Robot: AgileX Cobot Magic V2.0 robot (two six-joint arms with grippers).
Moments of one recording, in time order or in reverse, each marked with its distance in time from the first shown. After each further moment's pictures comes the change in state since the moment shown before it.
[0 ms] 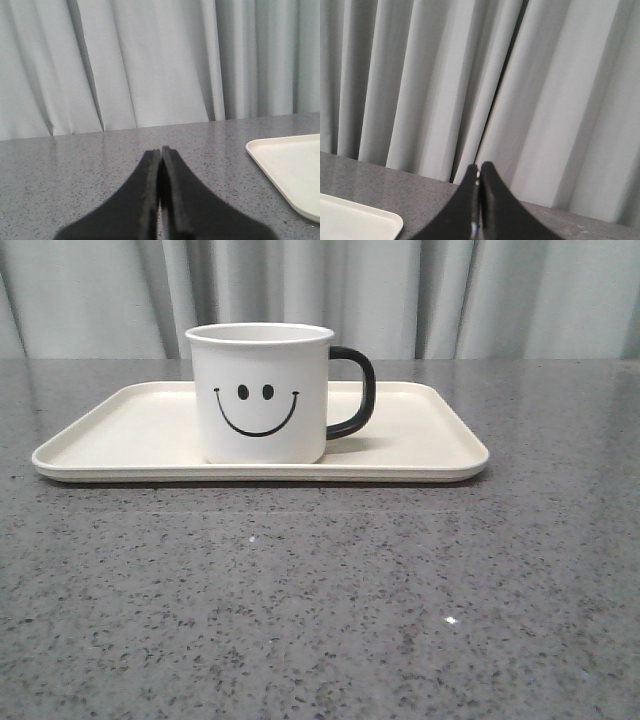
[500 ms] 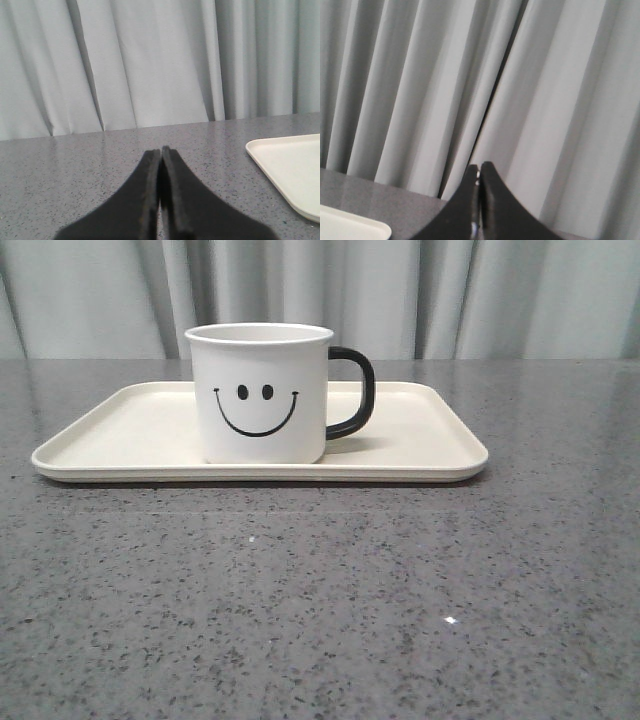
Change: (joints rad) left arm 0.000 0.000 0.000 0.002 0.000 0.000; right arm 0.000 -0.209 0.129 -0.047 -0.022 0.000
